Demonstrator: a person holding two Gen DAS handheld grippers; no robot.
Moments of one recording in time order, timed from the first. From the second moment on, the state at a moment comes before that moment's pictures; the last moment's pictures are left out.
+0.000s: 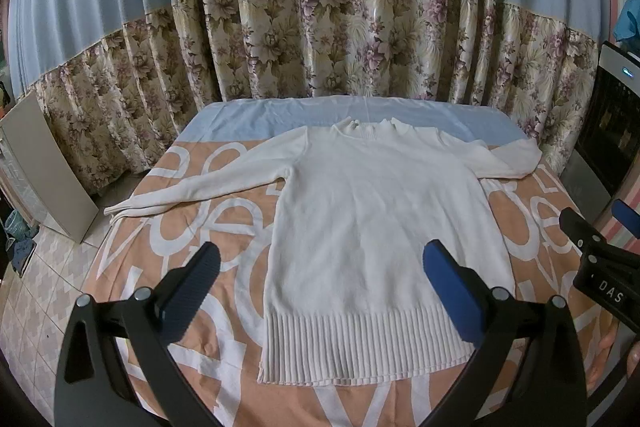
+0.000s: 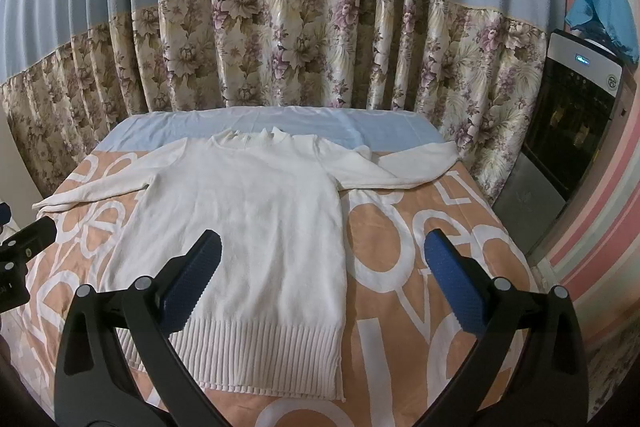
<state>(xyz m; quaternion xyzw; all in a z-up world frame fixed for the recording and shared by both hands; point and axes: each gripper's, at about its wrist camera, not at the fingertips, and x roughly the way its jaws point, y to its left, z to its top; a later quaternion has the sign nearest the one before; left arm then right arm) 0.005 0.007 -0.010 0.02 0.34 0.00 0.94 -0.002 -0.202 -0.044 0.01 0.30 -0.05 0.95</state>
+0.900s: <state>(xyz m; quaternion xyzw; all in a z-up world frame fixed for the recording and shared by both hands) 0.010 0.009 -0.023 0.02 0.35 0.00 0.94 0.004 -0.194 -0.066 0.00 0.31 -0.05 0.95</state>
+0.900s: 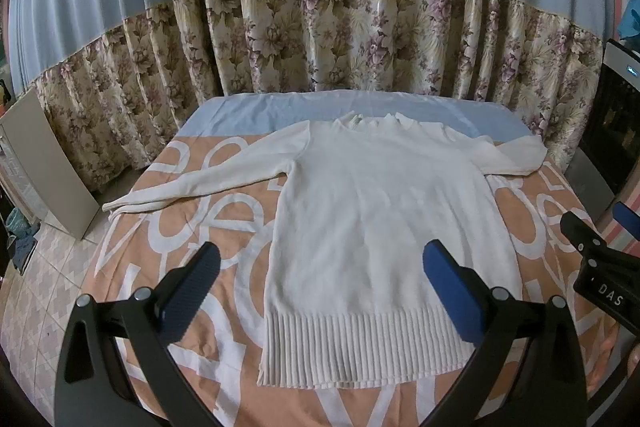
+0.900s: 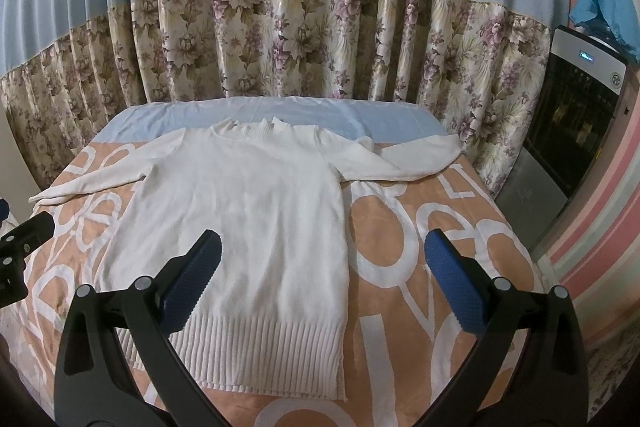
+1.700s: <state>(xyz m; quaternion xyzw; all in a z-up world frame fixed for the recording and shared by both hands) 0.044 0.012 -0.063 0.03 0.39 0.00 0.92 0.036 -0.206 -0.087 0.00 0.33 -0.05 0.94</state>
